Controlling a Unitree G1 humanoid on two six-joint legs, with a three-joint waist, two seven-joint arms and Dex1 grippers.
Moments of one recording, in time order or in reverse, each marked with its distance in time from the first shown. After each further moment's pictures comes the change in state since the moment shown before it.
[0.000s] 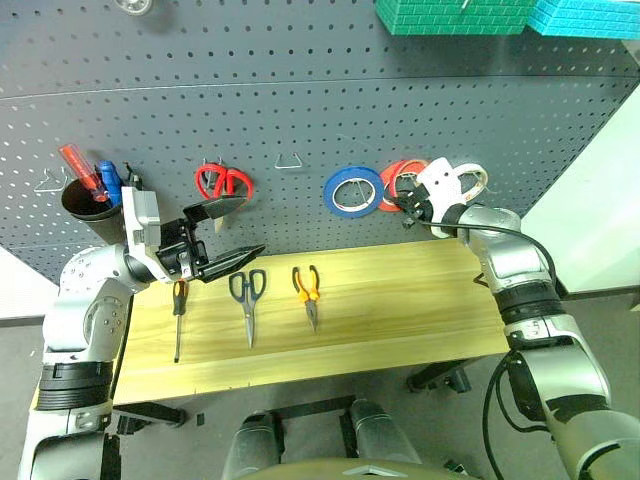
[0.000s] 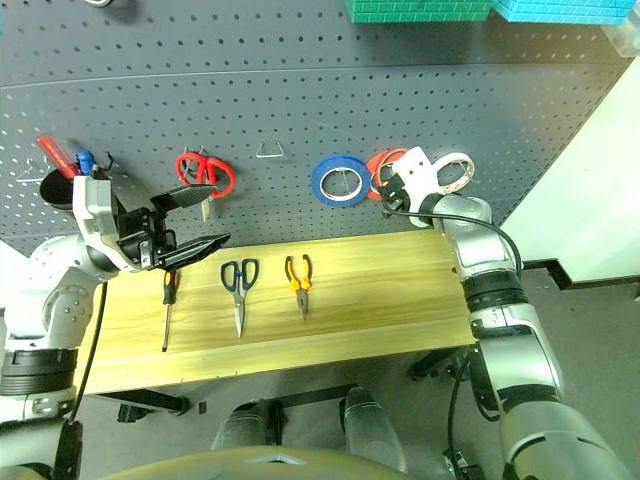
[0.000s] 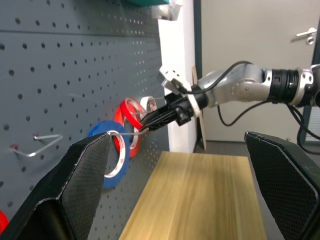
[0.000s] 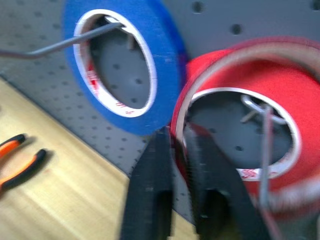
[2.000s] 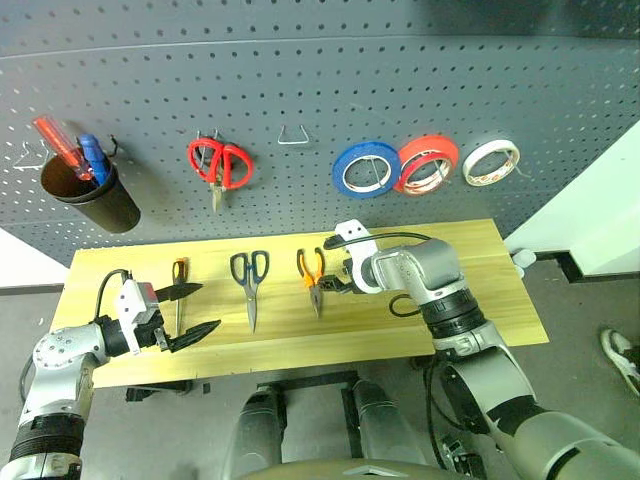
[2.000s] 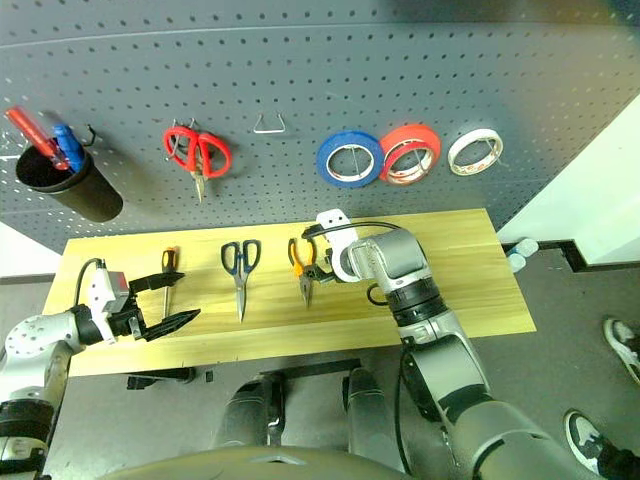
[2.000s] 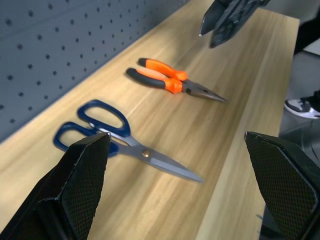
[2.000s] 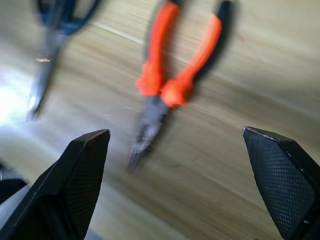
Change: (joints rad) left arm 0.232 0.062 0.002 0.461 0.301 -0.399 -0.087; right arm -0.044 0.373 0.075 -0.175 0.183 1.035 -0.424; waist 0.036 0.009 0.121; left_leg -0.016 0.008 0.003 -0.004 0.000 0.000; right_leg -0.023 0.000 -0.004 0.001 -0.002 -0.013
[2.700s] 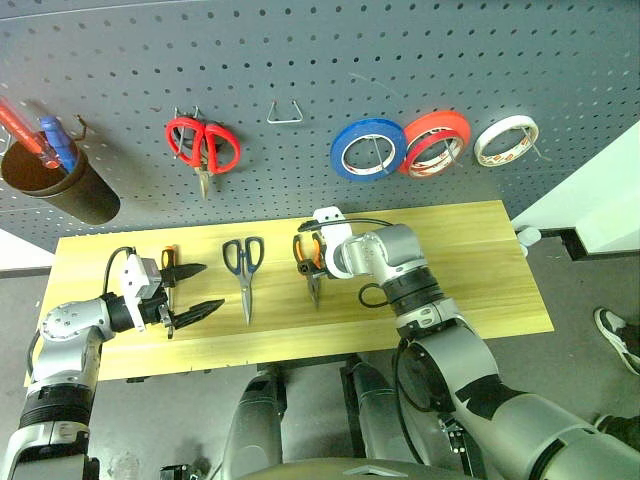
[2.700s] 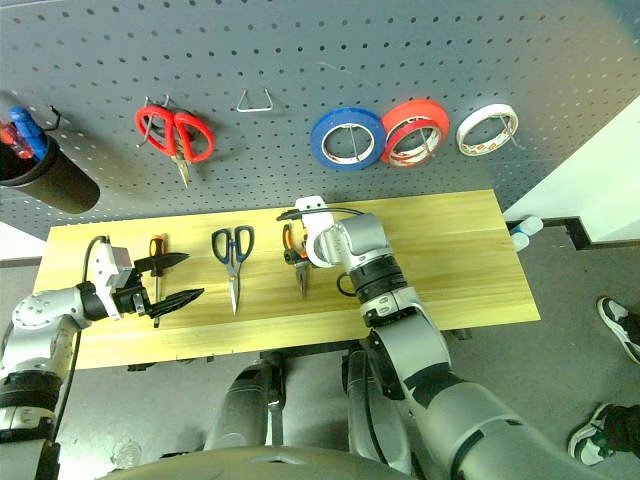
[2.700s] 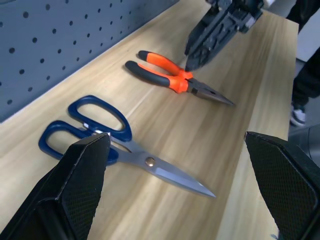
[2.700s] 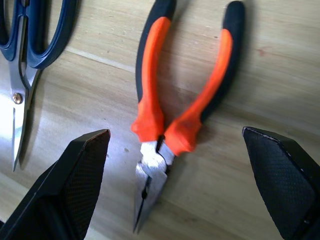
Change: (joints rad) left arm -0.141 0.018 -0.017 0.078 -0.002 0.063 -0.024; right arm -0.169 0.173 -0.077 0.291 -0.068 -0.140 -0.089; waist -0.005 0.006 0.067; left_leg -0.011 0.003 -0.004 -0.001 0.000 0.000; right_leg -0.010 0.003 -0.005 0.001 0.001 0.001
